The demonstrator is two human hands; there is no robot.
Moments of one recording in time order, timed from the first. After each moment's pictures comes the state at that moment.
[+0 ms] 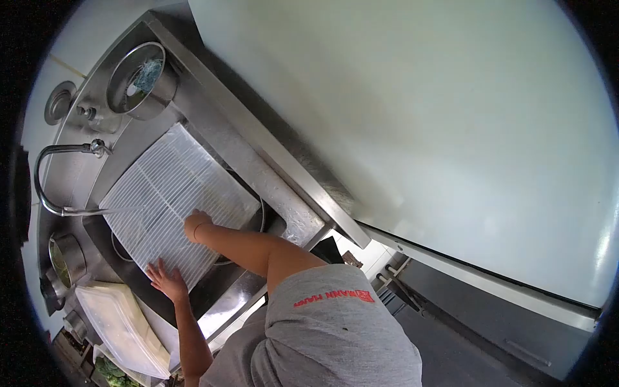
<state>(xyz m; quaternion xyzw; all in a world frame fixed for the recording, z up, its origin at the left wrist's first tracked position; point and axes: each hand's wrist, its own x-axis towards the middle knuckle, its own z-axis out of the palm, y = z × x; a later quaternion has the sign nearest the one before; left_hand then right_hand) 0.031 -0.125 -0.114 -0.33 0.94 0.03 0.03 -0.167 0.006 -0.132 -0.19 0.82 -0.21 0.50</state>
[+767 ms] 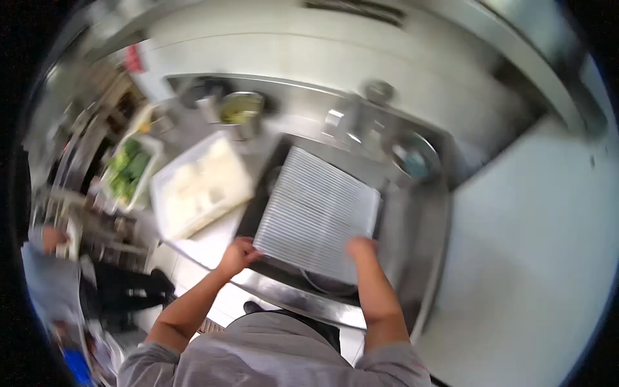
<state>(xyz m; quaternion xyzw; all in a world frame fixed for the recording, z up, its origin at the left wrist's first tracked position) 0.130 -0.113 0.041 -0.33 0.88 0.34 -0.06 -0.239 0.011 -0.101 -0.51 0.75 -0.03 0.41</state>
